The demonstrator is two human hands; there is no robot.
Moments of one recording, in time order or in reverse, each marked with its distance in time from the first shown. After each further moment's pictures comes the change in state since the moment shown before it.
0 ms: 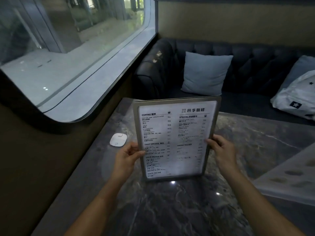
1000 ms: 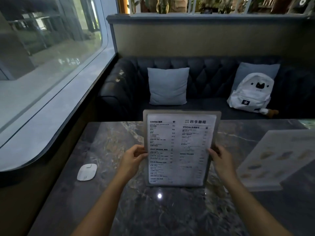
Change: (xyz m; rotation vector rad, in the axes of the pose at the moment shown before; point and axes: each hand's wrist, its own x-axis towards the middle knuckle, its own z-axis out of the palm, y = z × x) left_hand 0.080 0.001 0.086 0.282 -0.278 0.060; right_hand 0.005 0.014 -0.074 -0.115 0.263 0.069
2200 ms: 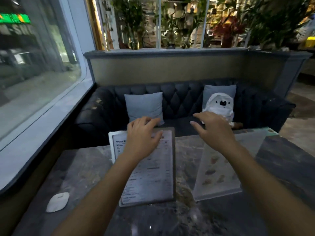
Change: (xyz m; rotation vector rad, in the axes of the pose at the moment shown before) left_hand 0.005 0.187 0.077 0.731 0.181 0.650; right_hand 0.000 -0.154 -0.118 -0.815 0.152 -0.622
